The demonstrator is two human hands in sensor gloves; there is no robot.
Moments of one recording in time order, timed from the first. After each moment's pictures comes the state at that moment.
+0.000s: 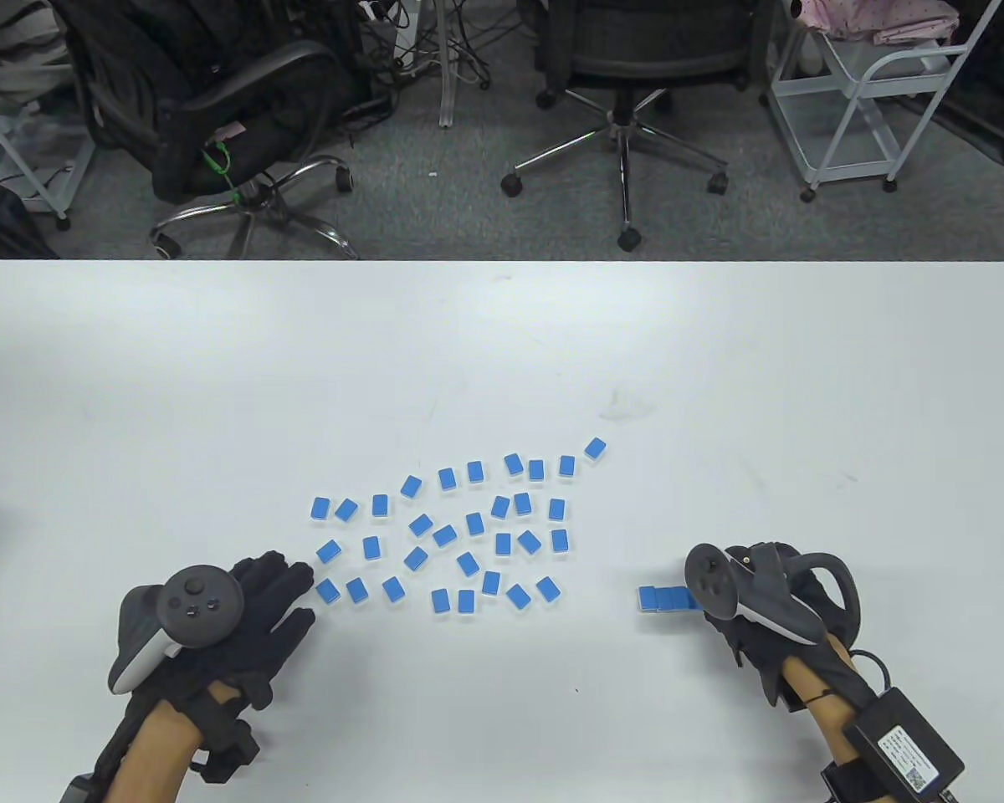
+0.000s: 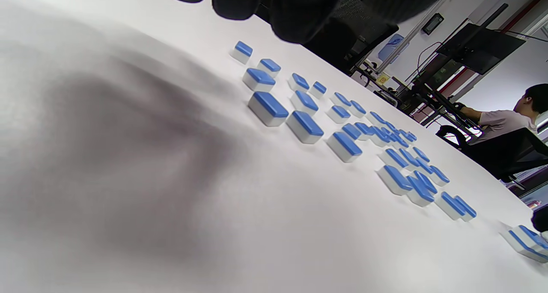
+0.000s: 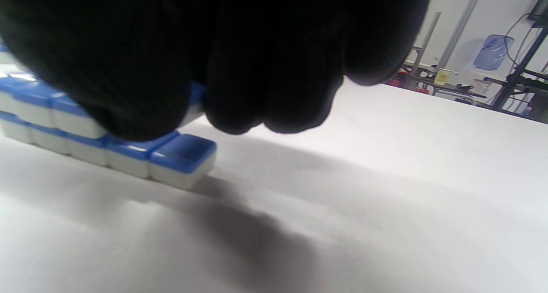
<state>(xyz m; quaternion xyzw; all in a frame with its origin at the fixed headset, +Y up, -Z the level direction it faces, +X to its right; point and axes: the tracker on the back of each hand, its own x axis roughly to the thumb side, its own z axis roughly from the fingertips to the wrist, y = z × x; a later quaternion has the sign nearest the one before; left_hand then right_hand) -0.320 -0.737 -0.178 -0.19 -0.08 0.25 0.95 0.198 -0.721 -0.202 -0.08 -0.07 -0.99 0.07</state>
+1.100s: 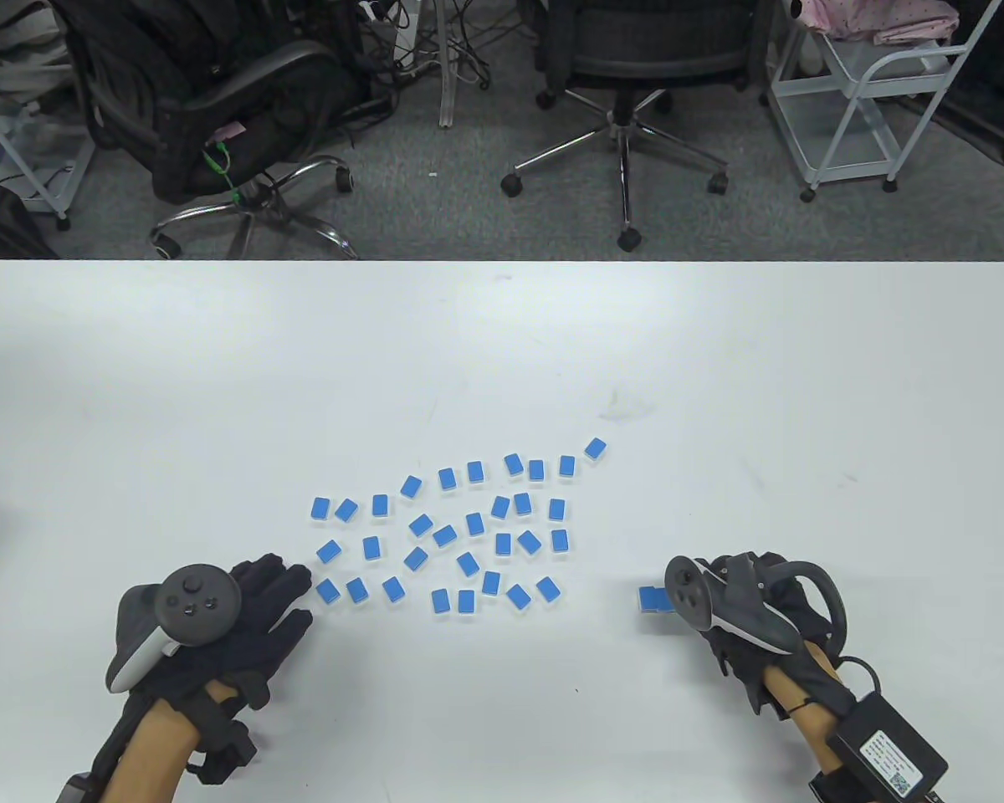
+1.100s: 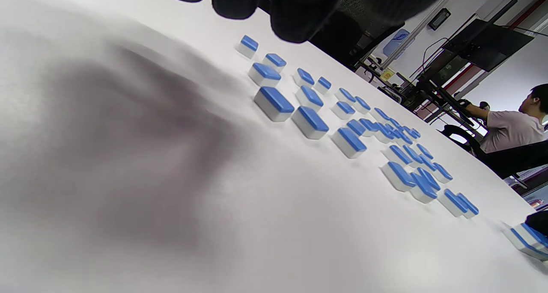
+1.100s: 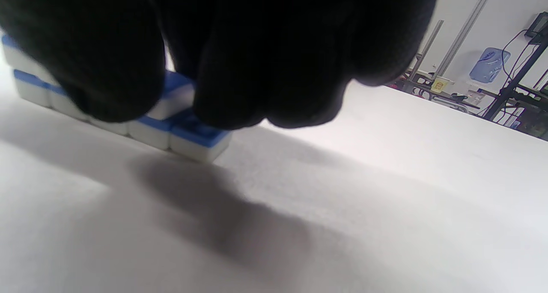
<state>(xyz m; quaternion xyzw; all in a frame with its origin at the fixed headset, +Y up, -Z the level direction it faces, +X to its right) -0.322 -0.738 -0.178 -0.20 -0.07 0.25 0.95 0.187 -0.733 -0.199 -0.08 -0.09 -0.99 0.11</state>
